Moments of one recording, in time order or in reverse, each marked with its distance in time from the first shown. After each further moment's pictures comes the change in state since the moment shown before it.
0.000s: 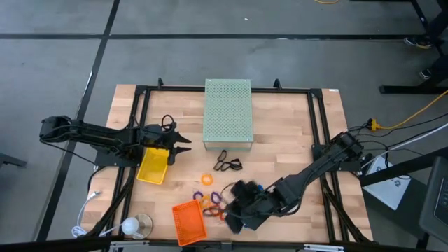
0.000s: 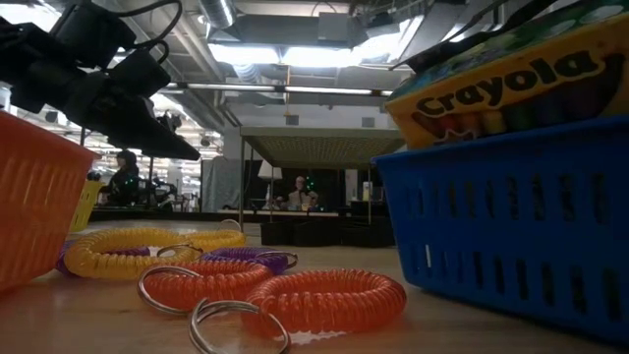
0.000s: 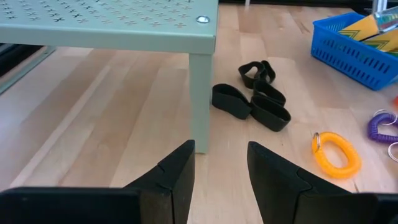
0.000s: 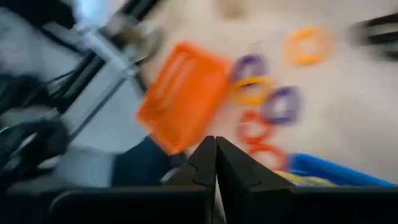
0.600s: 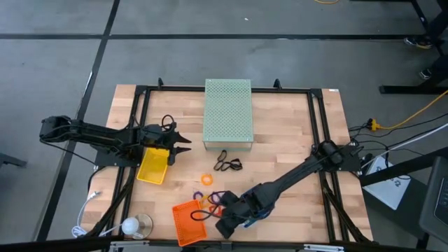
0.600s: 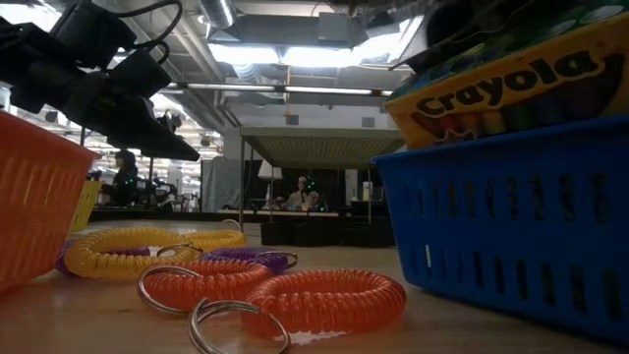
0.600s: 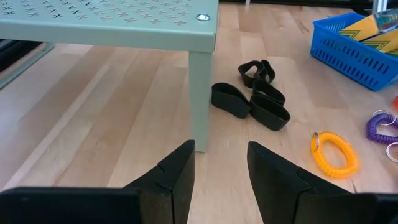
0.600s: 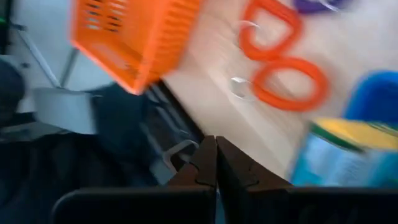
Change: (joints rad) left arm 0.000 0.000 0.000 -0.006 0.000 -0.011; right arm -0.058 0.205 -0.002 0.044 -0.419 0.136
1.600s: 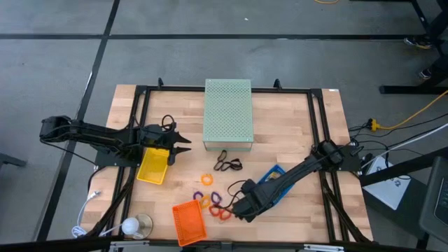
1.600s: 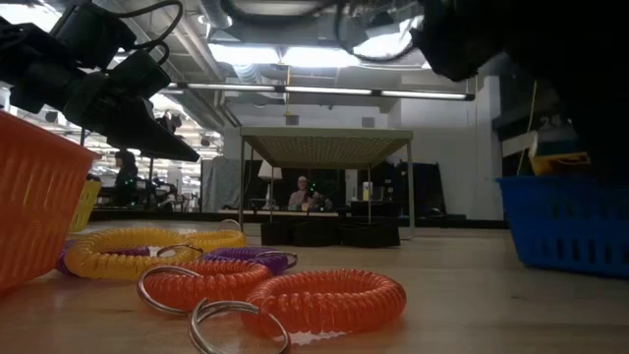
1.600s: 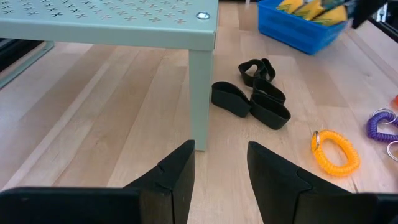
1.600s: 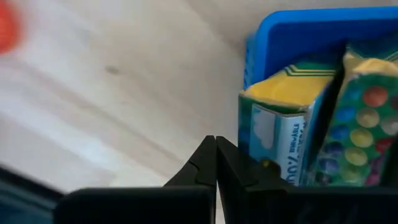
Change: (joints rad) left arm 0.000 0.000 0.000 -0.002 0.000 0.003; right arm -0.011 0.000 -0.016 -0.658 -0.033 0.006
